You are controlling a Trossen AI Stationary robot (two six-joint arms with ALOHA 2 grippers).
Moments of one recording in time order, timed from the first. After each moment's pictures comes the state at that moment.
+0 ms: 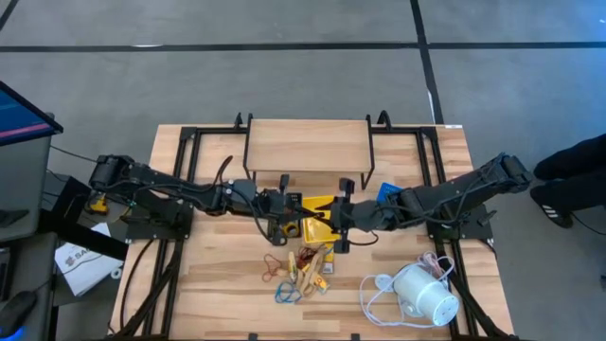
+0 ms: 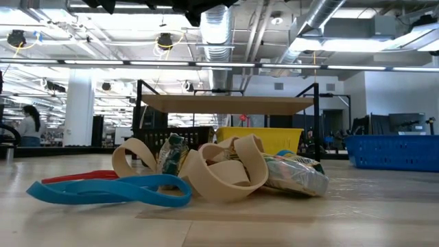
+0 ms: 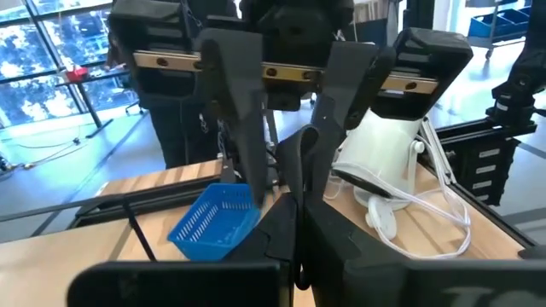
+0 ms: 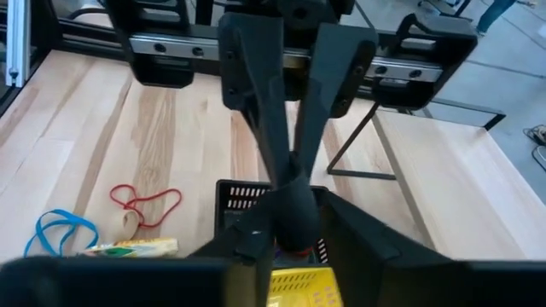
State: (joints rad) left arm -0.13 1.43 0.83 0.52 -0.05 0.18; right arm 0.32 1.45 1.22 -0.31 0.50 -0.01
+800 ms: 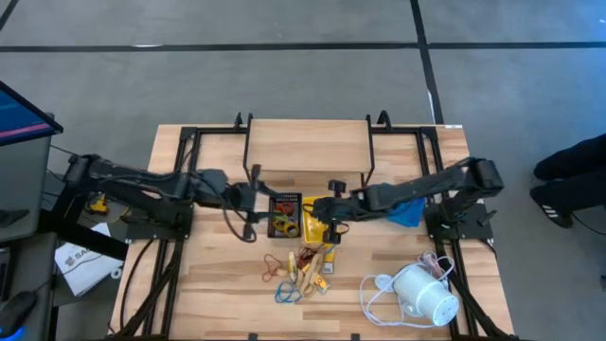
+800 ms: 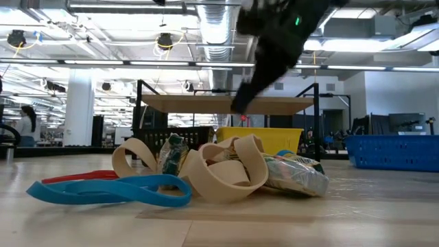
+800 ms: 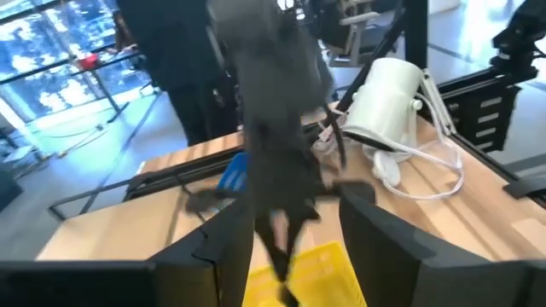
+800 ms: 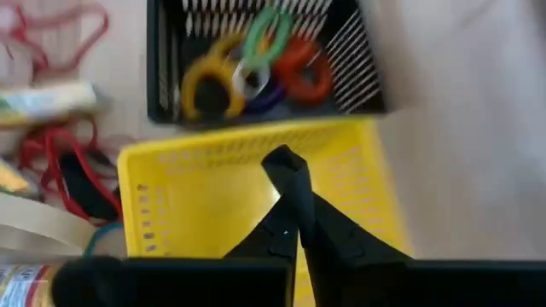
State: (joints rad) left arm -0.16 1.09 0.83 0.07 -0.13 0.28; right arm 0.14 1.71 1.20 -0.50 0.29 0.12
